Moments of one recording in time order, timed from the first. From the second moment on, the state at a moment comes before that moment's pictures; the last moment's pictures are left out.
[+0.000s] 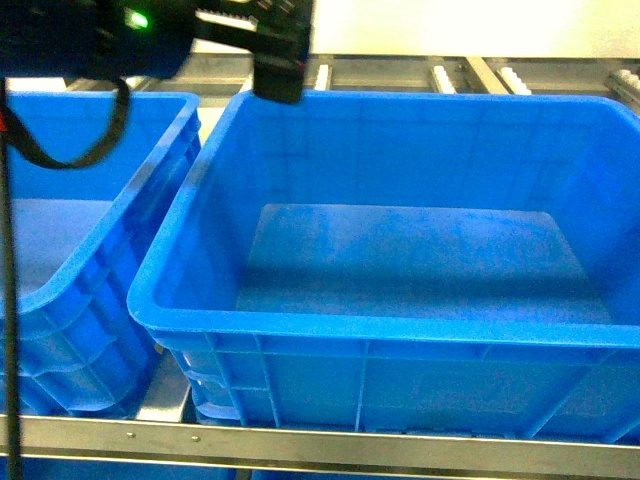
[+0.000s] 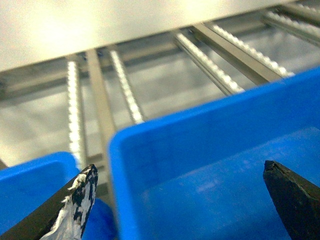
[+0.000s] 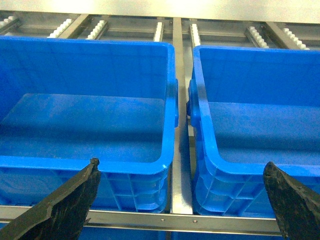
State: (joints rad) left arm -0.31 1.68 0.95 0.61 -0.02 0.13; right arm -0.56 0.27 0.19 -0.08 -0.57 -0.09
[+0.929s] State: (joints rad) left arm 0.00 0.95 0.31 0.64 0.00 0.01; right arm -0.36 0.14 0.10 0.03 -0.37 -0.03
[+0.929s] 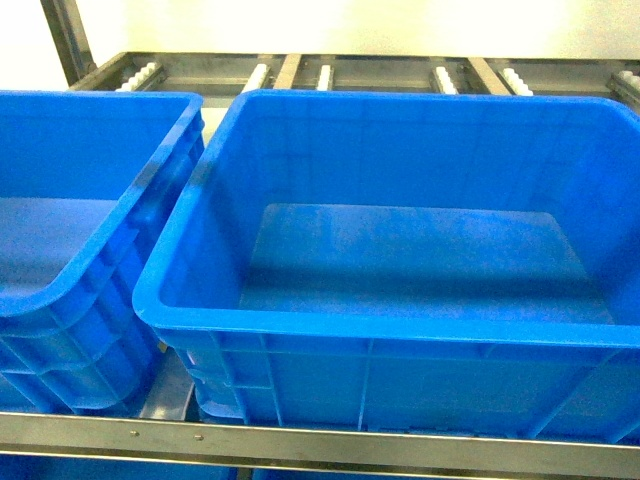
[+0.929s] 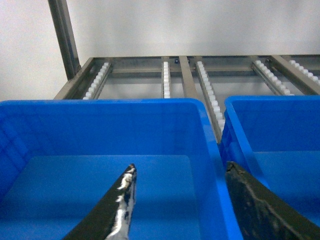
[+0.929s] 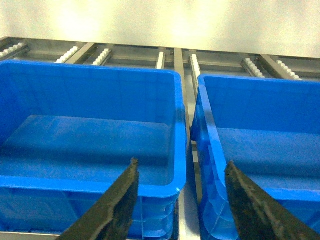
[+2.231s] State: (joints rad) left arm 0.00 0.31 0.01 0.31 0.00 0.00; right arm 0.00 0.00 0.01 0.00 0.00 -0.01
